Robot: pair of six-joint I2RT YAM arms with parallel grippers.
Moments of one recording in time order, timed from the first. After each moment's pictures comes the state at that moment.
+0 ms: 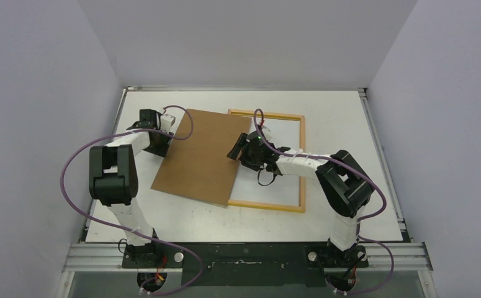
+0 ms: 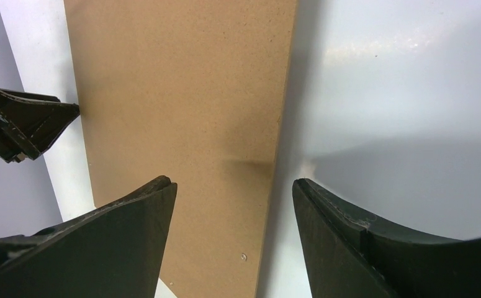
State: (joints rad) left arm 0.03 1.86 1.17 -0.39 -0.02 0.34; right arm 0.71 1.83 1.07 0.03 0.02 1.02
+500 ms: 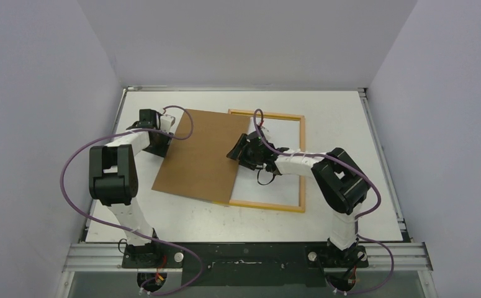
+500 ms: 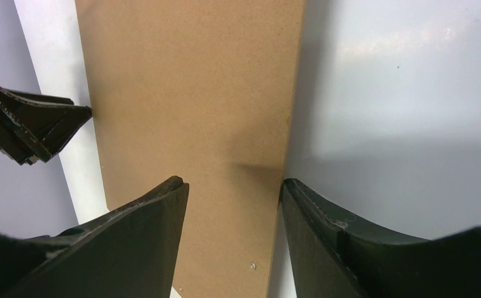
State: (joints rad) left arm 0.03 1.86 1.17 -0.41 -0.01 0.34; right arm 0.71 1.87 1.07 0.10 -0.03 1.04
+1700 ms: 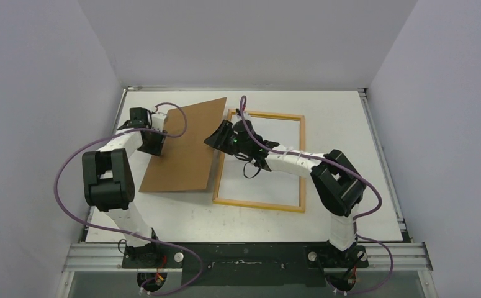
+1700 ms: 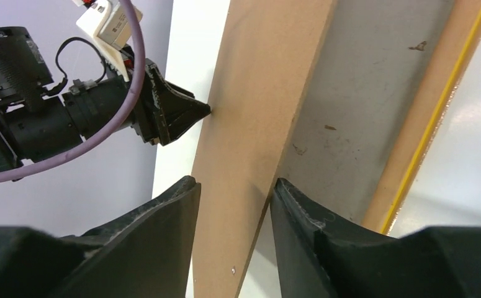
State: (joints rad) left arm 0.09 1.80 1.18 -0.46 0.05 0.34; right arm 0.79 1.89 1.25 0.25 -0.07 1.00
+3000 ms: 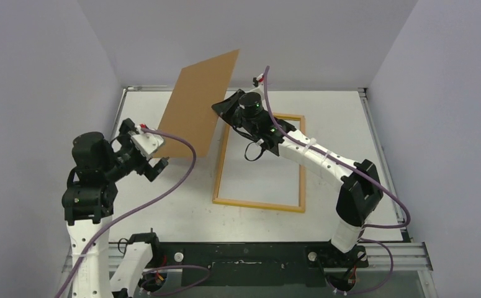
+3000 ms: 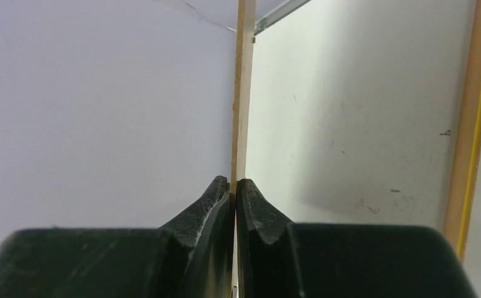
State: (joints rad) left arm 0.07 0.81 1.28 -0.86 0.60 0.68; right arm 0.79 1.74 1.55 -0.07 0.18 1.10
